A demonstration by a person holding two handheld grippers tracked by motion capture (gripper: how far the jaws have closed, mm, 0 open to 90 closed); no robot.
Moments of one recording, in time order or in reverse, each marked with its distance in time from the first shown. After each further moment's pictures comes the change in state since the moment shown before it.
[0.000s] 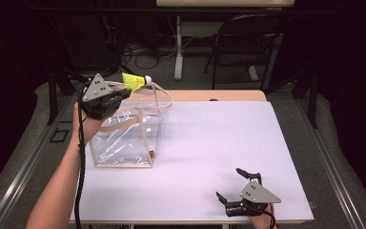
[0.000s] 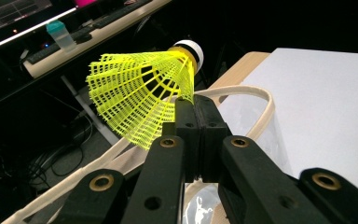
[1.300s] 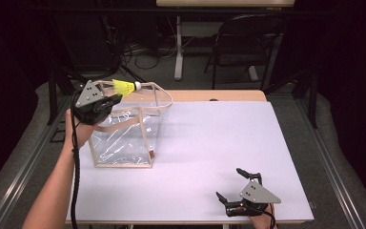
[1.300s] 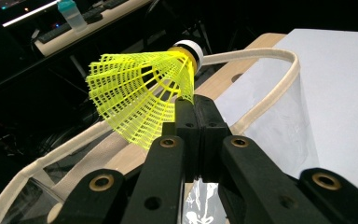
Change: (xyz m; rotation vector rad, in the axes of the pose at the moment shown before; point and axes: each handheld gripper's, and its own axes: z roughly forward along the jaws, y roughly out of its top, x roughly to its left) left arm 0.009 -0.027 -0.008 0.054 0.039 -0.025; right arm 0.000 0.000 0.000 0.000 -0.003 -0.001
